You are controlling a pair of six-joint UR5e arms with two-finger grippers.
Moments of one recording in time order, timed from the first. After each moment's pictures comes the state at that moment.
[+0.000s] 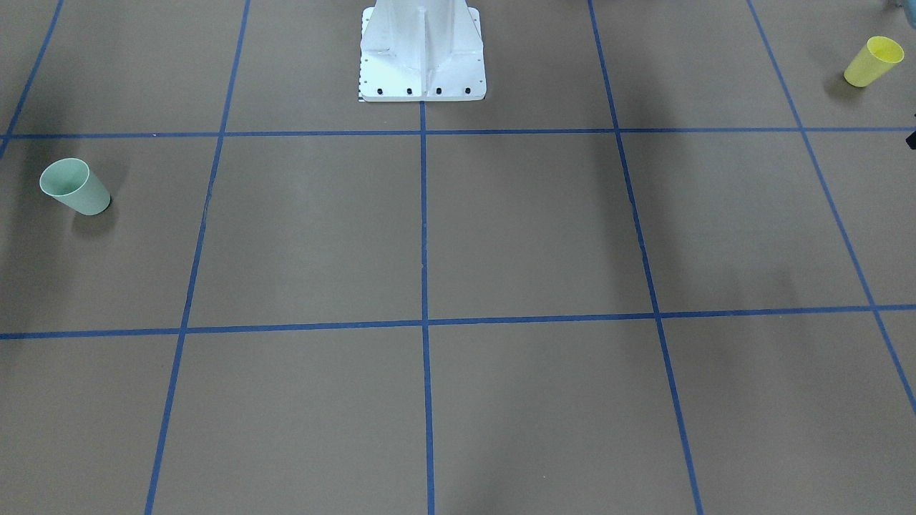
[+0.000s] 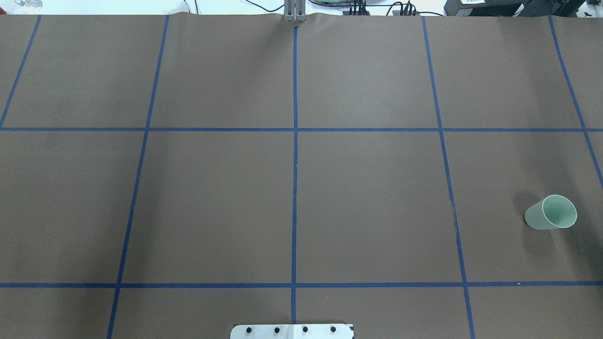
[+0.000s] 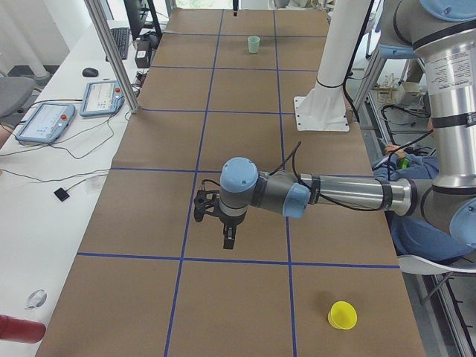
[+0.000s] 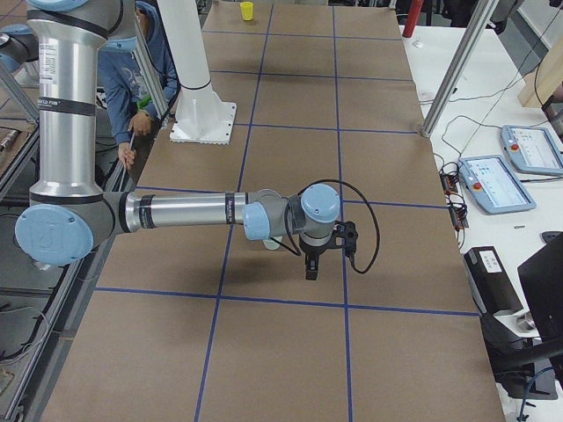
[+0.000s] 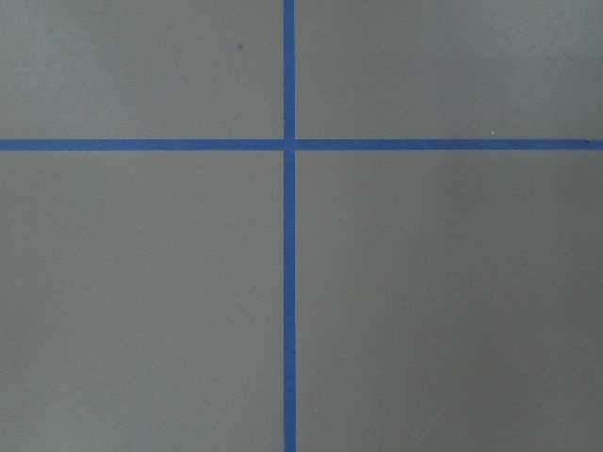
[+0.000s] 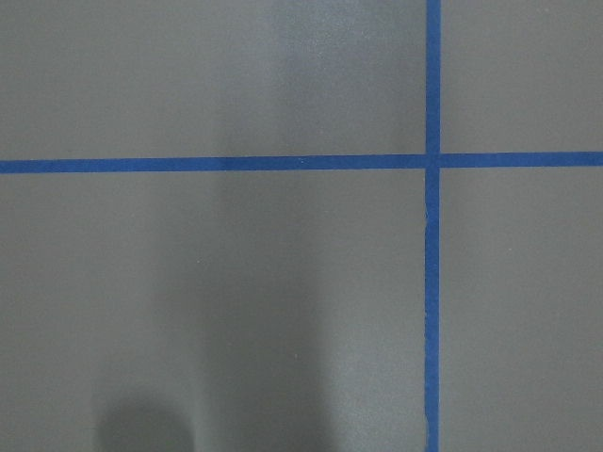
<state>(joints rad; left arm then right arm) -1.51 -1.33 -1.87 -1.78 -2.36 -0.22 1.43 -1.65 1.71 -1.46 2.40 0.23</state>
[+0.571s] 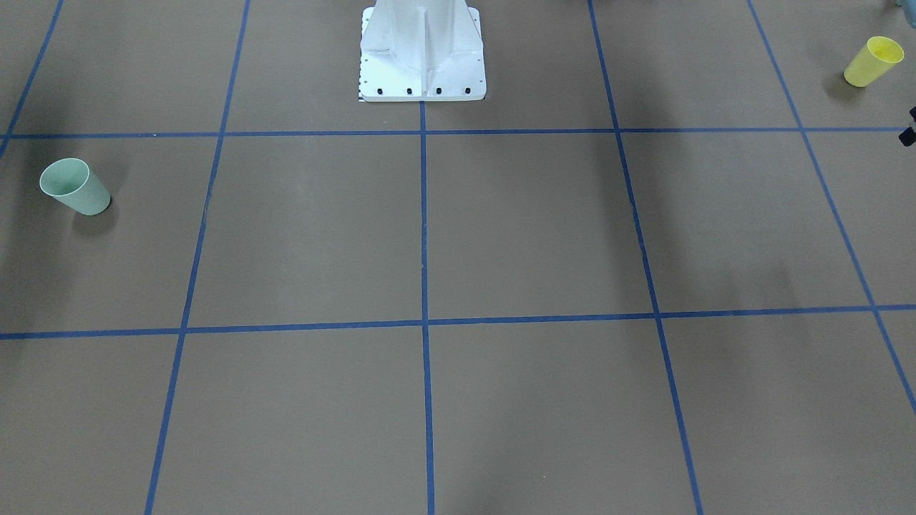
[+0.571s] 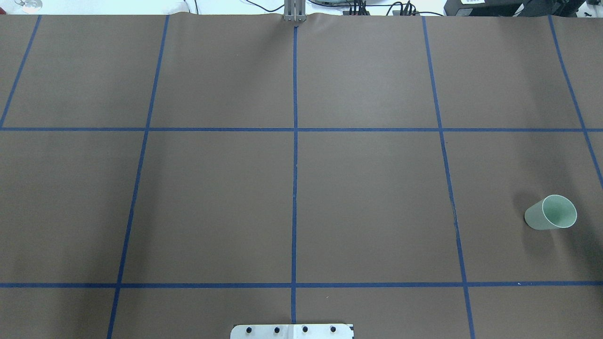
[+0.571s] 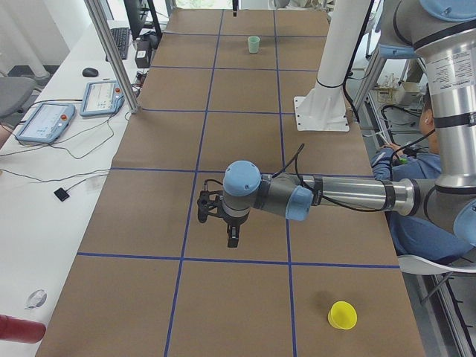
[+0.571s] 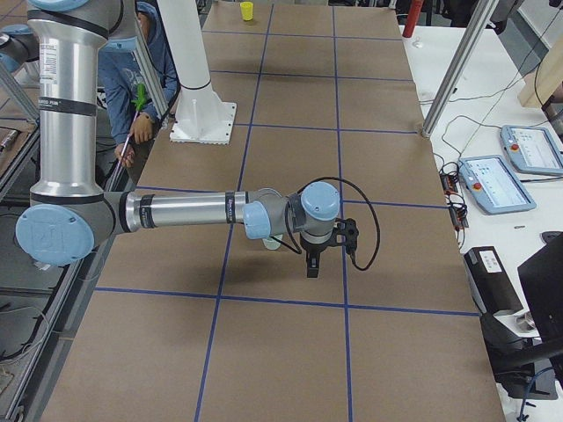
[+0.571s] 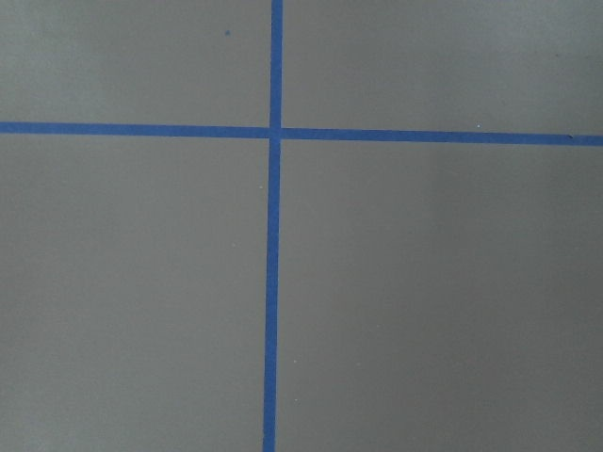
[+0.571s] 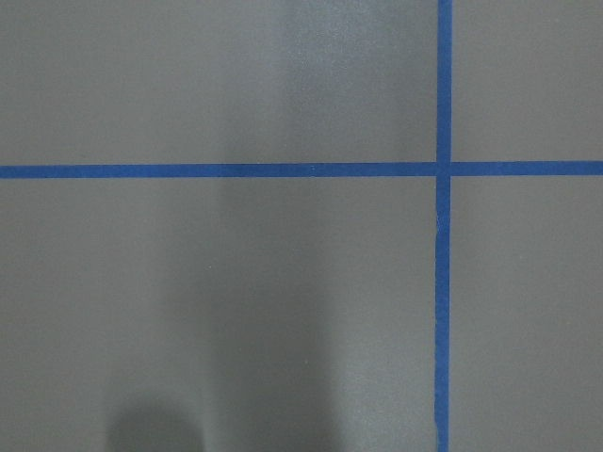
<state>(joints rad) -1.51 -1.30 -1.86 -1.82 -2.42 -0.25 1.43 -1.65 1.72 -1.44 2.41 0.24</state>
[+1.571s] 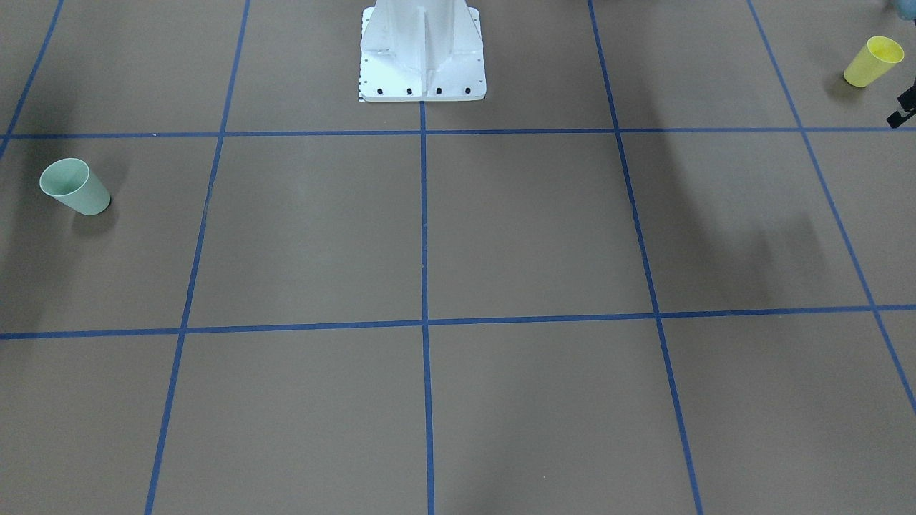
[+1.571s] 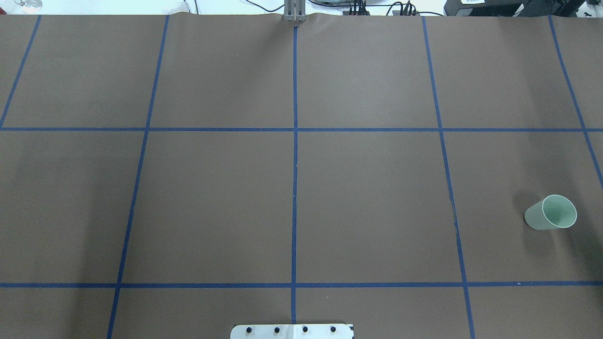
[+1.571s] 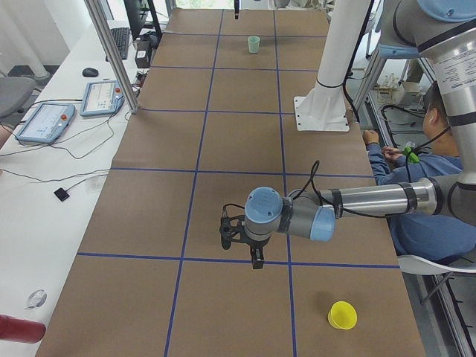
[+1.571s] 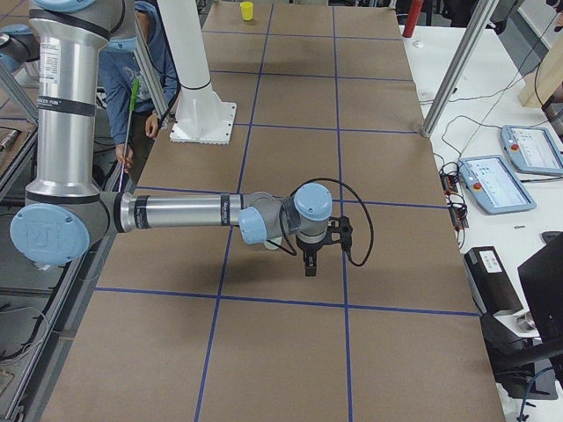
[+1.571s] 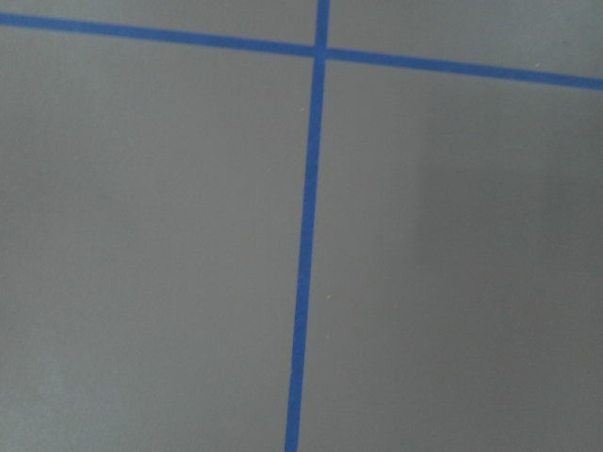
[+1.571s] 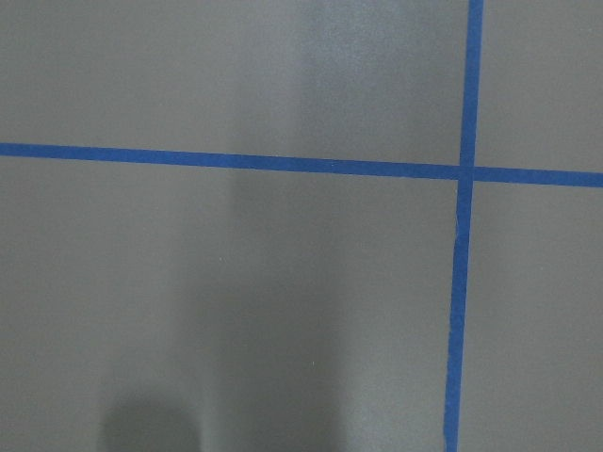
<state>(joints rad) -1.51 -1.14 -1.83 -1.89 -2.39 -0.28 1.39 -1.68 1.72 -1.34 2.40 0.25</state>
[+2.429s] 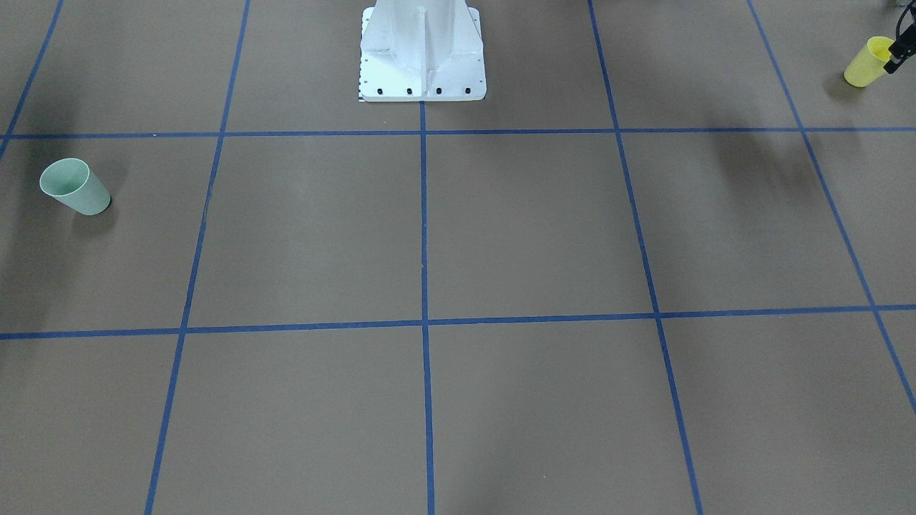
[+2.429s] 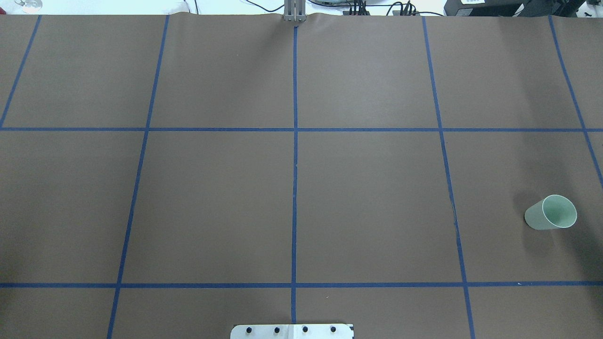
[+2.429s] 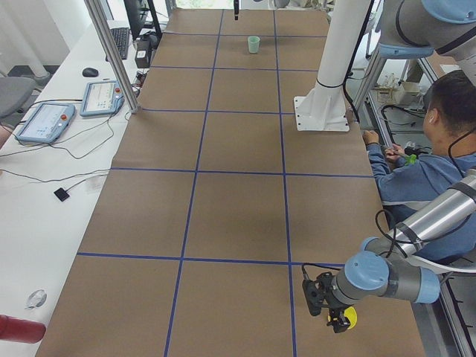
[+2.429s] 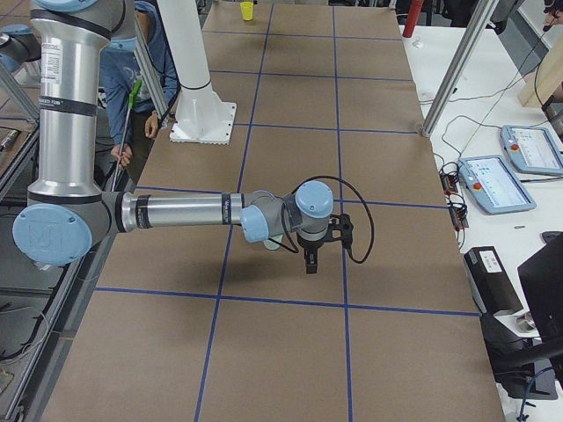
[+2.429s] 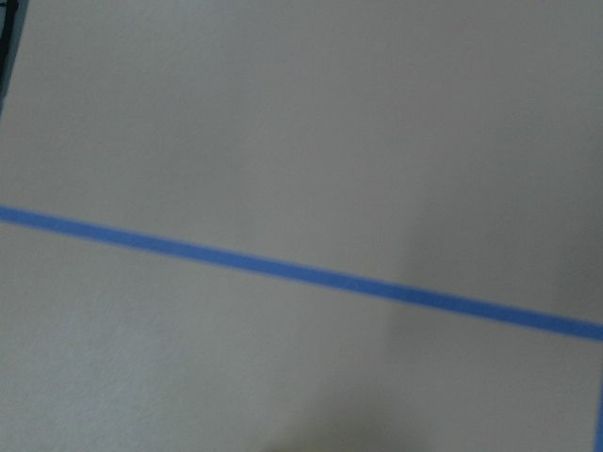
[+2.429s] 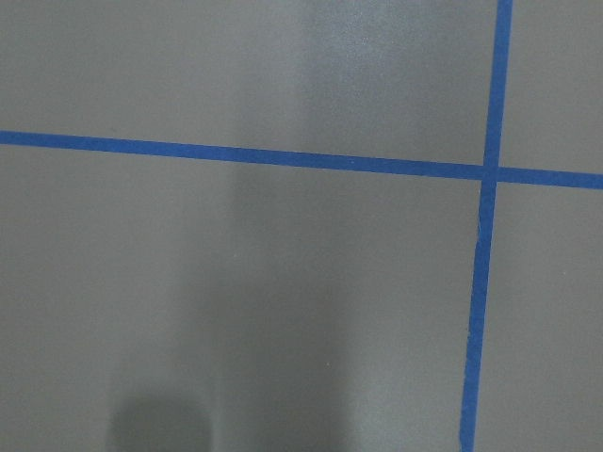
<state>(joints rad) -1.58 -0.82 -1.54 -2.48 -2.29 -0.28 1.38 -1.68 1.72 -1.34 2.40 0.27</state>
